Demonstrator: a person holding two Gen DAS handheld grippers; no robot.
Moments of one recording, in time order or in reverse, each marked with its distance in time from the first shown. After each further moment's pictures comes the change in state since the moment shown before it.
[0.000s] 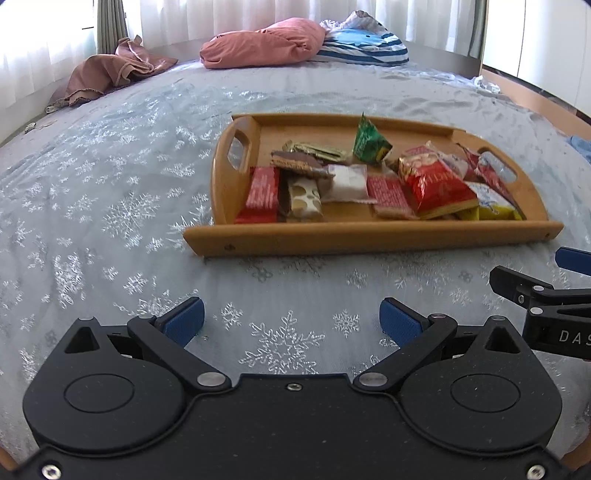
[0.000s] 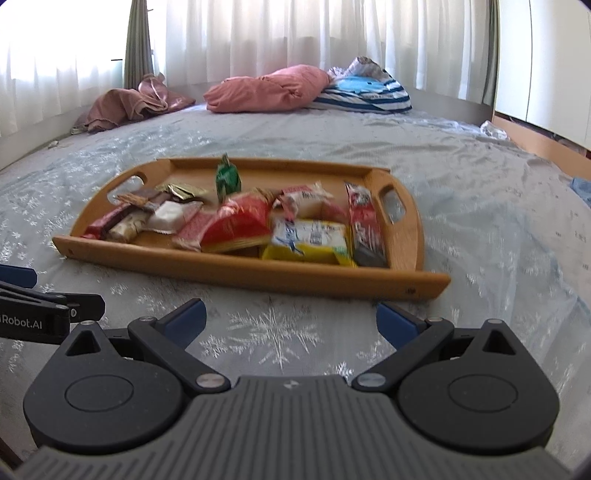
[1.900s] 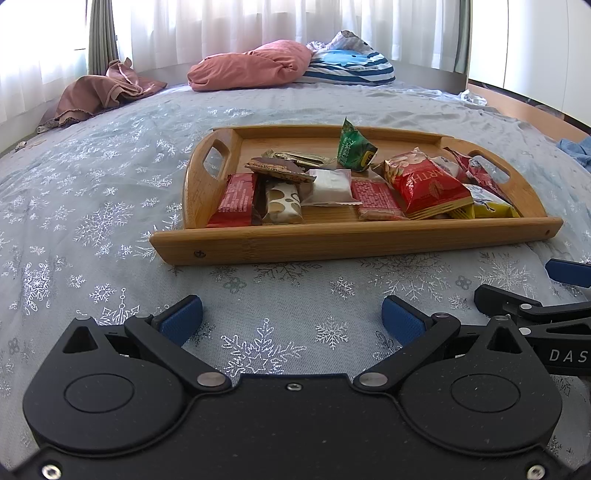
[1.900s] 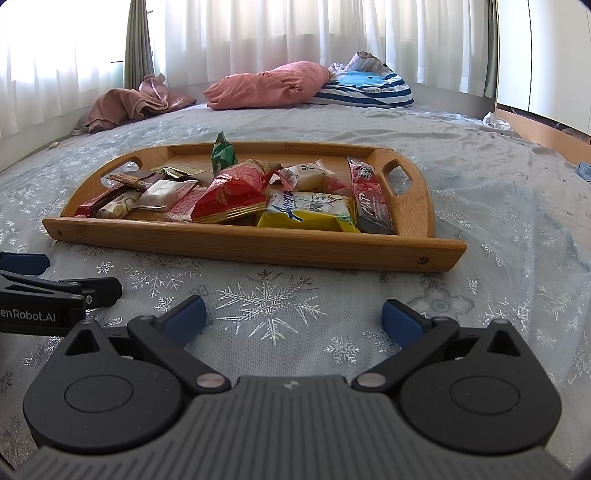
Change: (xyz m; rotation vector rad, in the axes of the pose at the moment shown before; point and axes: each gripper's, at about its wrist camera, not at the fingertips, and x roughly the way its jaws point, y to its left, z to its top) left arm 0.021 -0.010 -0.015 0.025 -0.100 -0.033; right arm 0.020 -0.004 -0.023 0.012 -0.011 0.020
